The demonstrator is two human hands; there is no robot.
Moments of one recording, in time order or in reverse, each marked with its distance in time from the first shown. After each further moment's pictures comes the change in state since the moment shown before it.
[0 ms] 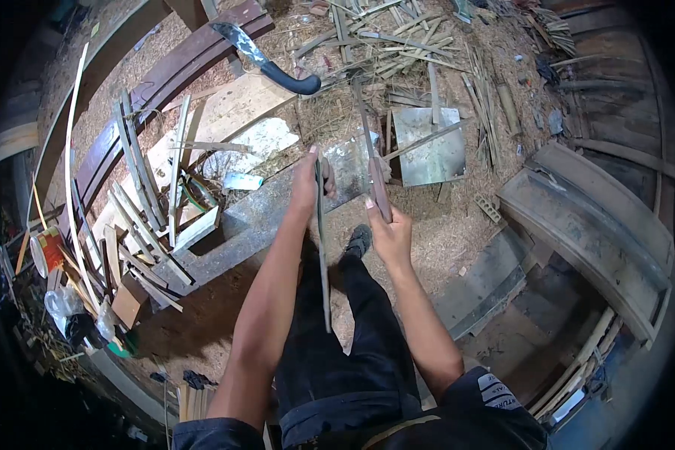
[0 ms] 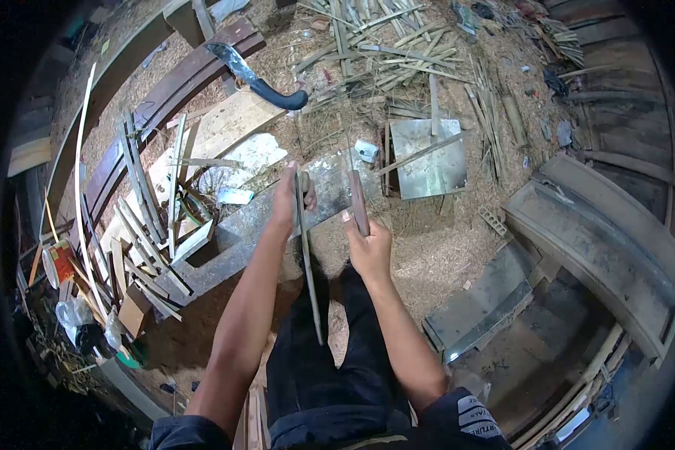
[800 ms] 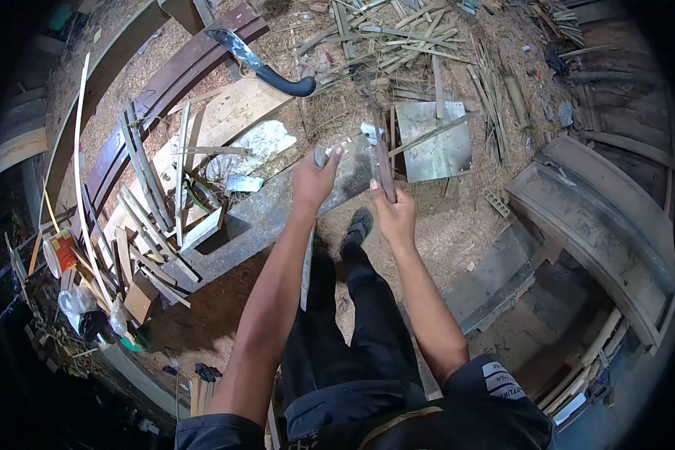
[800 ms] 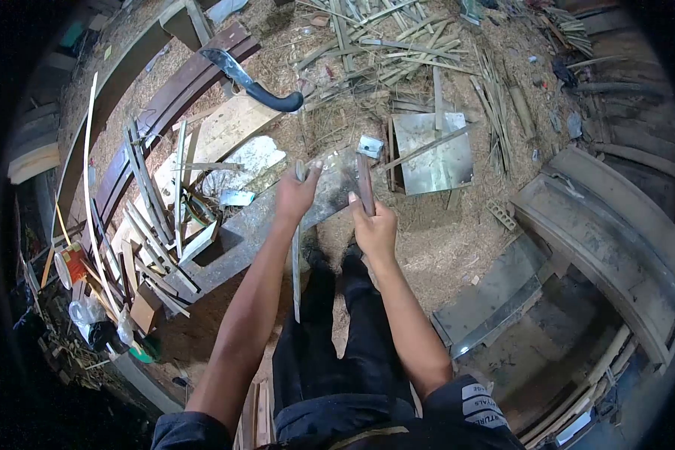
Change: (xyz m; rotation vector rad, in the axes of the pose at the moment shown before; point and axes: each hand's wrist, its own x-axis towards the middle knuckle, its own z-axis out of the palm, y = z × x) left_hand 0.007 0.018 0.032 1.076 0.316 0.102; right_hand 0.041 -0.003 -0.015 -0.115 0.049 -0.046
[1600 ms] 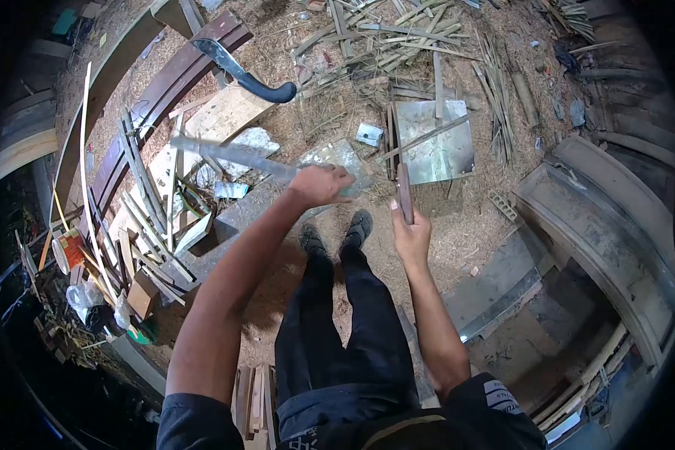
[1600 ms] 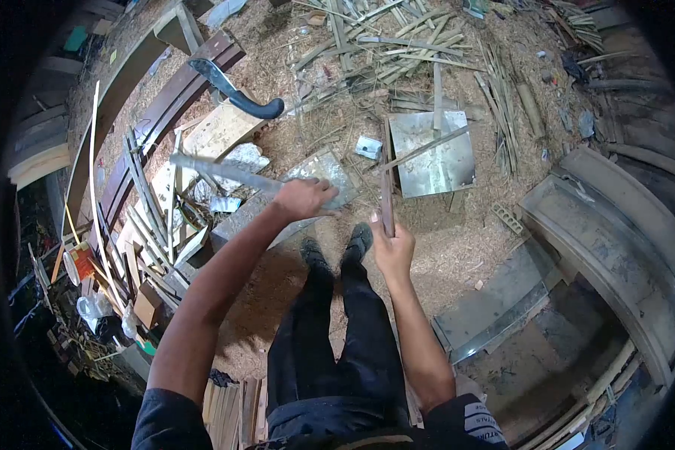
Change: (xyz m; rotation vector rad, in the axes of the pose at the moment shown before) left_hand 0.036 -0.011 0.041 0.902 -0.447 1.086; right_hand 0.007 0.054 -0.070 0.074 0.018 0.120
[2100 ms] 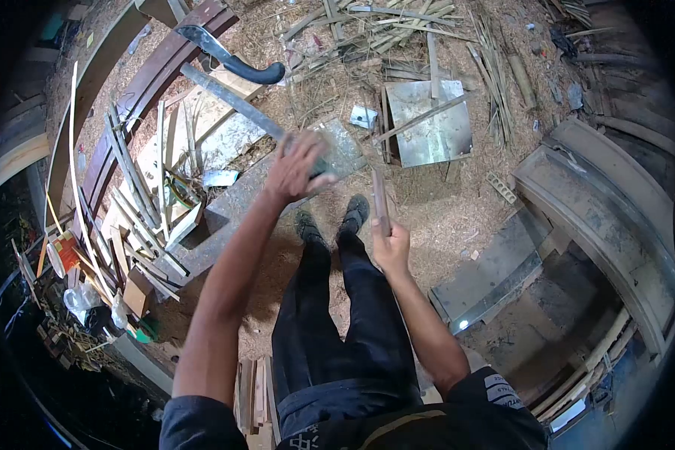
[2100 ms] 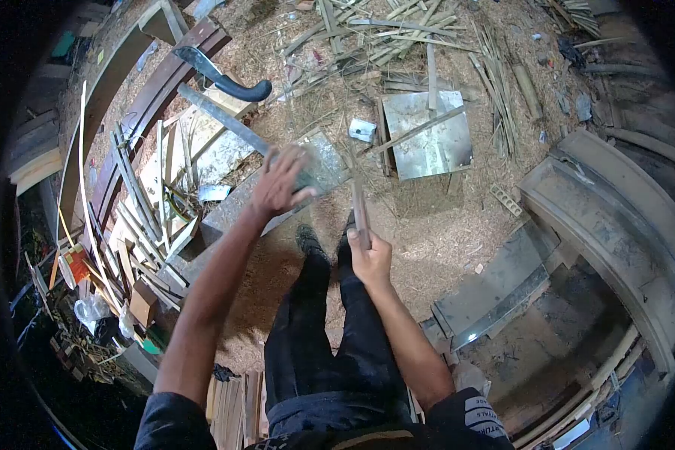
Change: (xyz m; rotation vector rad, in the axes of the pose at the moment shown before) left_hand -0.034 -0.001 0.015 -0.040 0.081 -0.329; right_hand -0.058 0.031 0.019 0.003 -0.036 -0.042
